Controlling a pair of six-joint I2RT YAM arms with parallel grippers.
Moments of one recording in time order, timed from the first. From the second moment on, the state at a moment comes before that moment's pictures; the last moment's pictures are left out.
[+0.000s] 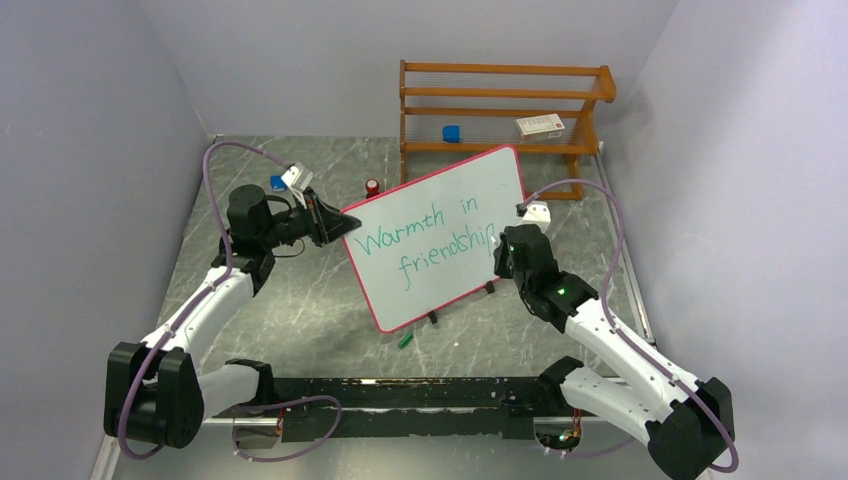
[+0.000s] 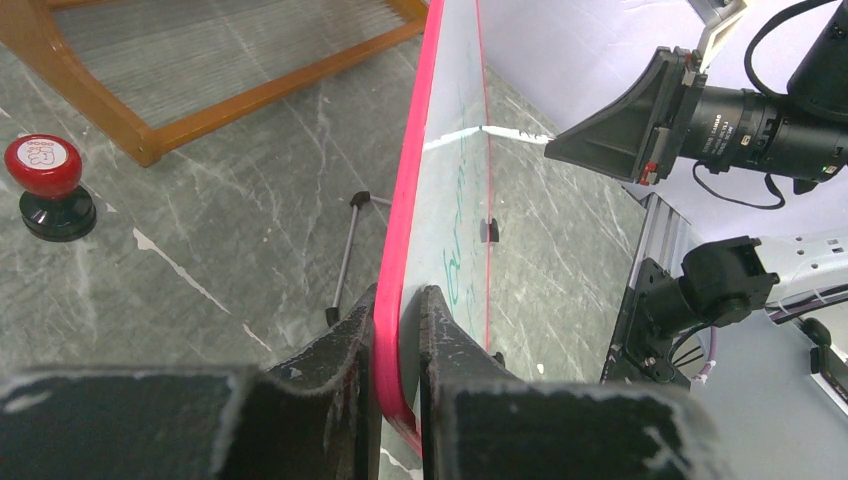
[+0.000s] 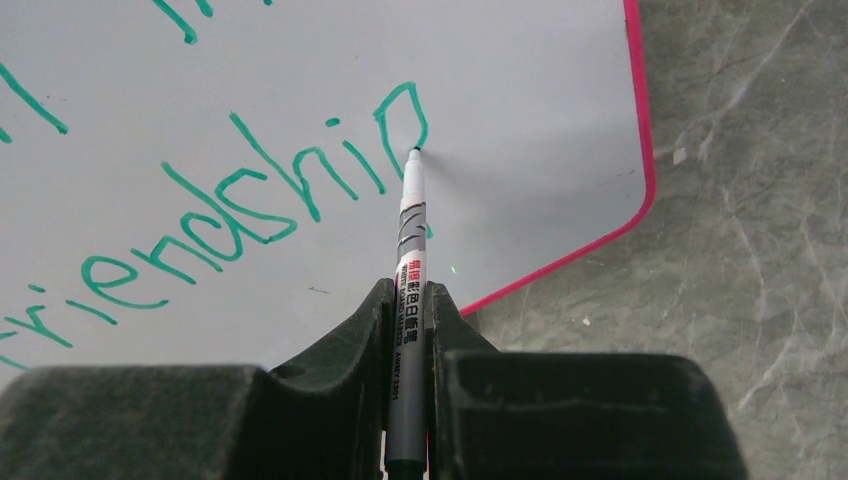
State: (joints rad) left arm -0.18 1.15 0.68 0.31 0.87 -0.34; right arm 0.57 0.92 0.66 -0.32 0.39 0.42
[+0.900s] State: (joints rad) left arm -0.18 1.15 0.68 0.31 0.87 -0.34; right arm 0.57 0.87 0.66 -0.39 0.41 0.43
